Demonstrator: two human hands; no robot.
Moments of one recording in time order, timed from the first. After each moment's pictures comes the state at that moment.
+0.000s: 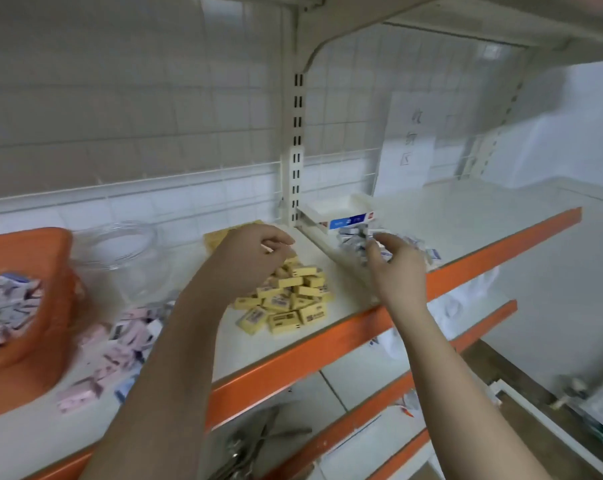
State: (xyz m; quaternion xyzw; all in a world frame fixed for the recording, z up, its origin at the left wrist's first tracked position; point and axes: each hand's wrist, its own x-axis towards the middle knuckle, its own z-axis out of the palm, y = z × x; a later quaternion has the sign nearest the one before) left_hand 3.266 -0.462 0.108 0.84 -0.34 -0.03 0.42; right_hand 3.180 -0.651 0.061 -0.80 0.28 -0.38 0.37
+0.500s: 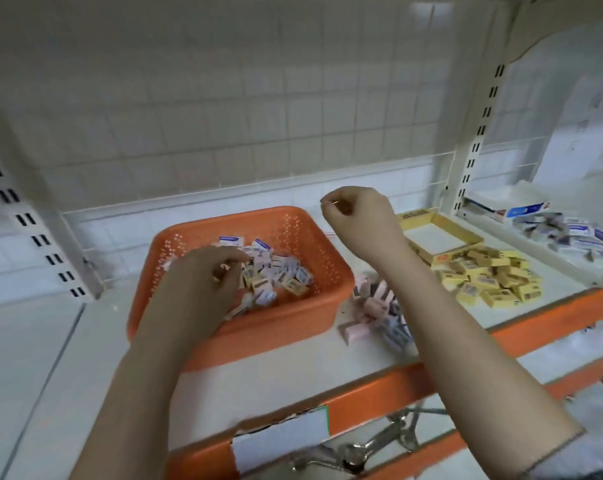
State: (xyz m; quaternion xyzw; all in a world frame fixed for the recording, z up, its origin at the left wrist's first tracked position) left_hand 3.285 -0.117 0.103 0.91 -0.20 0.18 0.31; right_hand 3.292 -0.335 0.126 -0.88 0.05 -0.28 0.38
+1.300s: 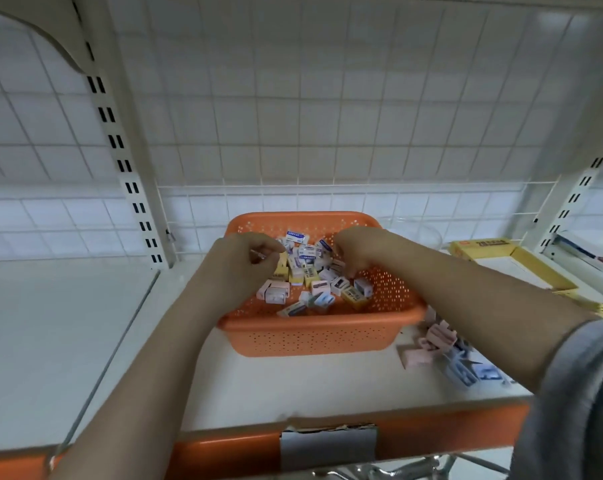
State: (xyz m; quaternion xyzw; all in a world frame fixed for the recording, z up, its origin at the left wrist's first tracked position) left_hand 3.311 -0.079 0.107 0.92 -0.14 0.10 0.35; right_hand 3.394 -0.281 0.103 -0.98 -0.10 0.09 -0.11
